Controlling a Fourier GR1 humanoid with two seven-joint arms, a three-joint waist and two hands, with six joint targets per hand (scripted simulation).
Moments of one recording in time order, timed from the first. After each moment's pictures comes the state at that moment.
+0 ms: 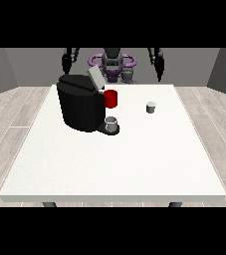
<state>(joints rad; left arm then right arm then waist) 0.00 0.12 0.01 -1.56 -0.01 0.00 0.00 0.01 -0.07 0.00 -1.61 -0.01 0.01 0.00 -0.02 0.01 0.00</state>
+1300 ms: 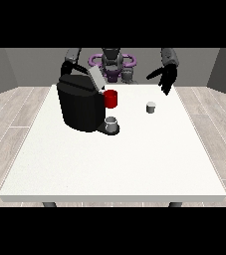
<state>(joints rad) -0.29 0.48 0.05 -1.29 -0.25 -0.25 -0.09 -0.12 -0.02 0.04 -1.53 0.18 -0.16 -0.01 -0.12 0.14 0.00</state>
